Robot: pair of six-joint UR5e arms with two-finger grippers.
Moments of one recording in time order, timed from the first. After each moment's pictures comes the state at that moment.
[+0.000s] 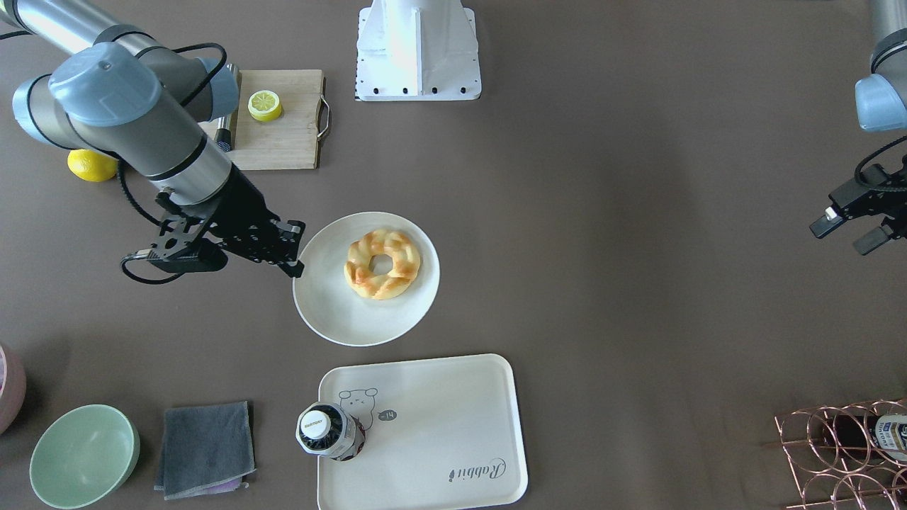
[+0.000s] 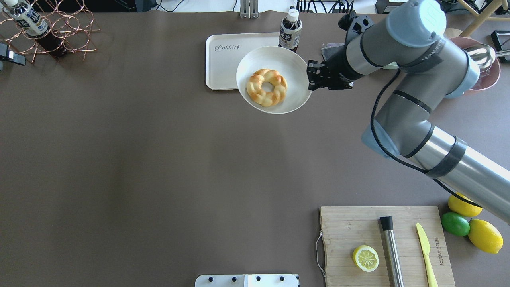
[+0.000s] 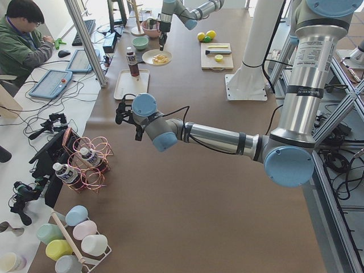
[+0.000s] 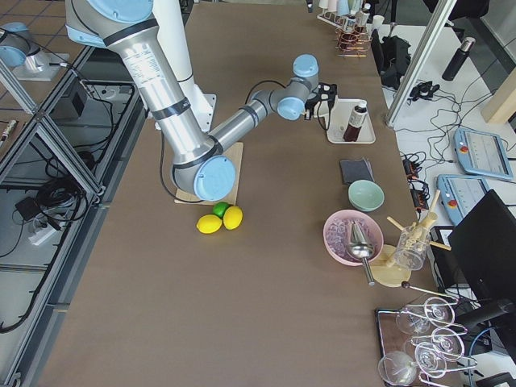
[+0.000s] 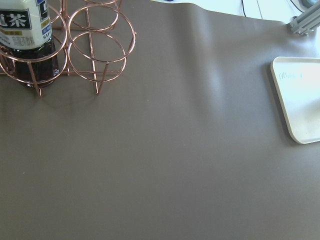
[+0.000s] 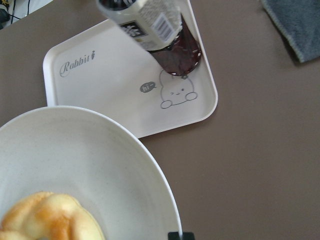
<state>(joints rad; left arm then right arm) -1.34 -1.73 -1.58 -2.35 -2.52 -0.81 0.83 -1.03 1.66 -1.15 2.10 1.35</state>
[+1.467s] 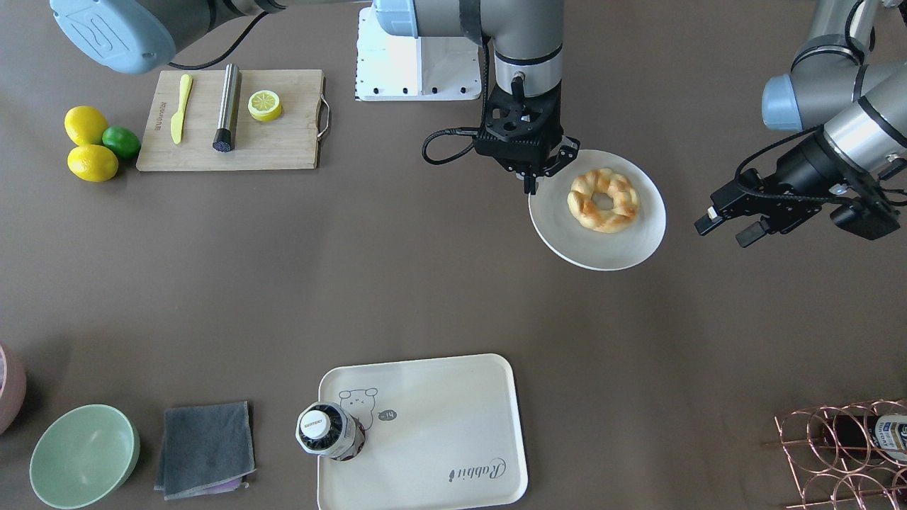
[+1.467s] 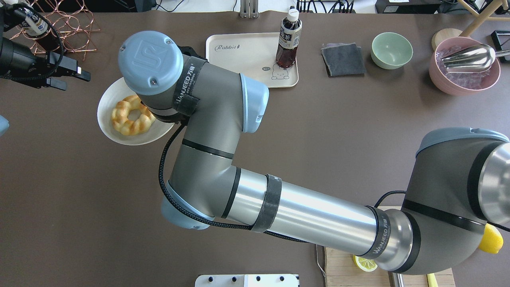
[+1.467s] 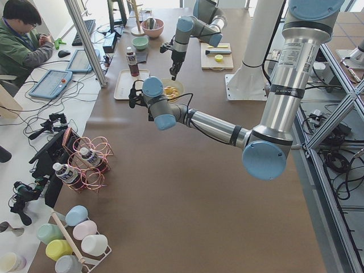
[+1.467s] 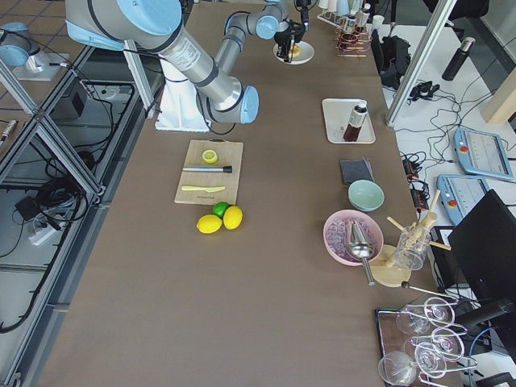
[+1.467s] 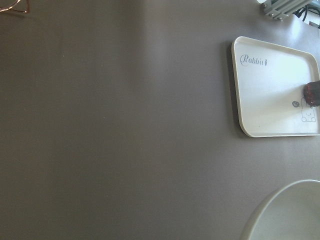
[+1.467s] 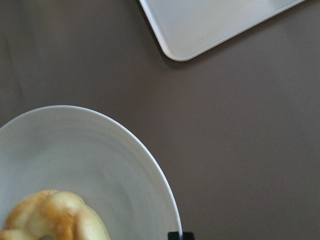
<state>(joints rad) -1.13 -1.79 -1.65 -2.38 -2.43 -1.12 0.47 -0.39 1.37 -1.60 1.73 1.66</state>
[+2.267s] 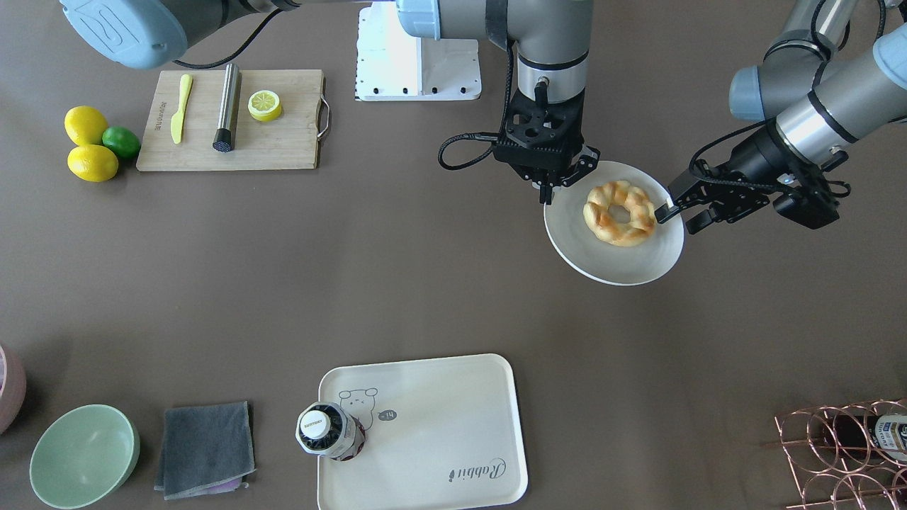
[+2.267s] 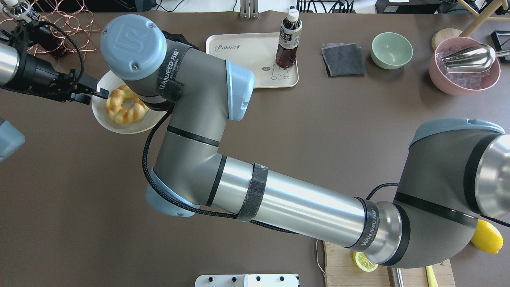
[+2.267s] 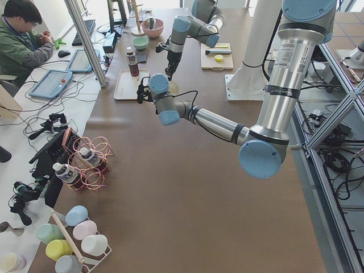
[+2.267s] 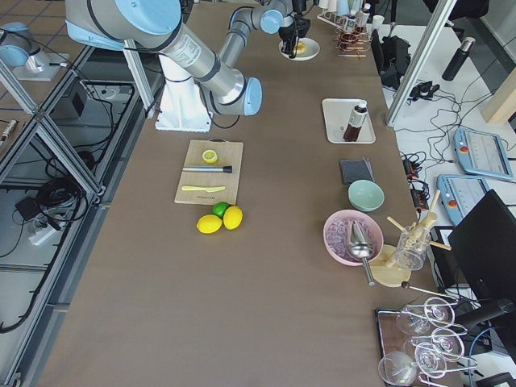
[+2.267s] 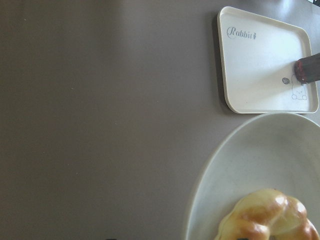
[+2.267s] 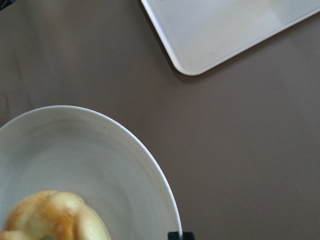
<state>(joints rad) -1.05 -1.78 -1.70 -2.38 -2.41 -1.15 0.48 -0.33 1.29 -1.59 1.72 1.67</state>
